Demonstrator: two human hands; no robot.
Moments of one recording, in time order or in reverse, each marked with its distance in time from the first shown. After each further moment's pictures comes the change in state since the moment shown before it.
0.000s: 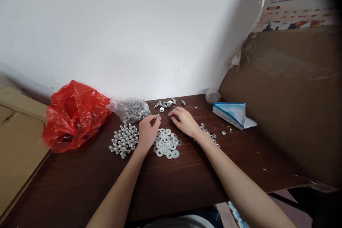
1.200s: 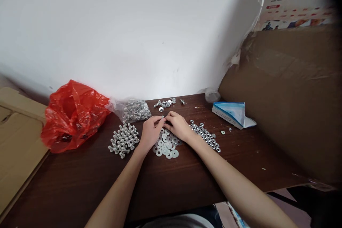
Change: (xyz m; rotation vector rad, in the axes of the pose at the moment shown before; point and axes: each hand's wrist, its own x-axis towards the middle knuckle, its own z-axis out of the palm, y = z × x) left_hand -0.001 0.001 0.006 -0.074 -0.152 0.073; right_hand -0.003 -0.020 0.014 -0.062 -0.118 0.021
